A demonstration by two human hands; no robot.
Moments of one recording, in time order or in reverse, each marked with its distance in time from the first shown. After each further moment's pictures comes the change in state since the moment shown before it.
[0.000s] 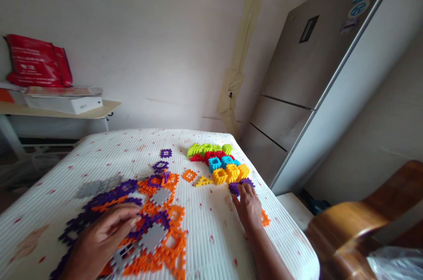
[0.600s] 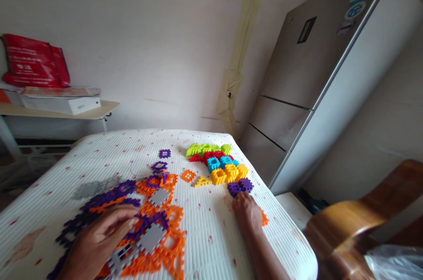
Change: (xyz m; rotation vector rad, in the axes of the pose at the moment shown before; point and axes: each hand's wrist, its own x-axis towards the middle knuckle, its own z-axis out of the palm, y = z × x) left_hand 0.001 0.000 -0.001 0.031 -0.005 0.061; right_hand -0.011 0.001 0.006 0.043 -0.164 0.113
